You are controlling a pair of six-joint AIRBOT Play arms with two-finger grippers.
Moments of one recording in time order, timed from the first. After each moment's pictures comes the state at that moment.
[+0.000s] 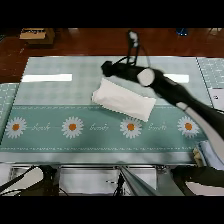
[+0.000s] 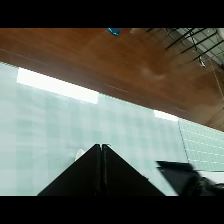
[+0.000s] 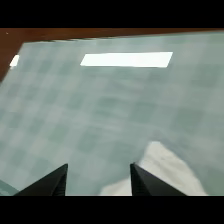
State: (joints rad) left arm 0.54 -1.19 1.44 0.47 -1.25 -1.22; right arm 0.49 -1.45 1.32 -1.09 0.45 1.54
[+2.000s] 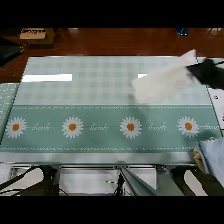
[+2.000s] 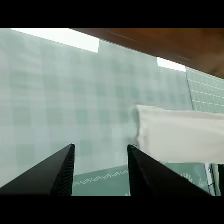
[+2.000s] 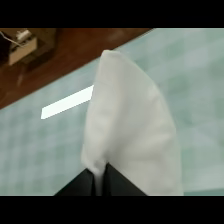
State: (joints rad) left arm 0.47 -1.23 1.42 0.56 -1.35 -1.22; right arm -0.36 -0.84 1.00 -0.79 1.00 1.43
